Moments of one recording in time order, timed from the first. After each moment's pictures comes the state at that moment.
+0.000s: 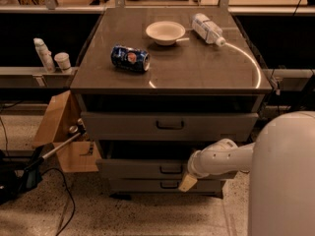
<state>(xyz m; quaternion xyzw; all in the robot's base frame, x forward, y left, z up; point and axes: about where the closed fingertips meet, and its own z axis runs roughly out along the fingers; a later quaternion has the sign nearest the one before) 0.572 -0.141 0.414 -0.55 0.81 0.01 0.22</state>
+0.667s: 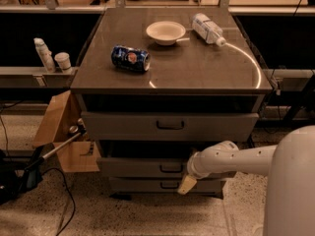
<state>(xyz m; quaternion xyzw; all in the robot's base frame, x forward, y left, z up) 0.572 -0.132 0.395 -0.56 0.80 0.05 0.22</state>
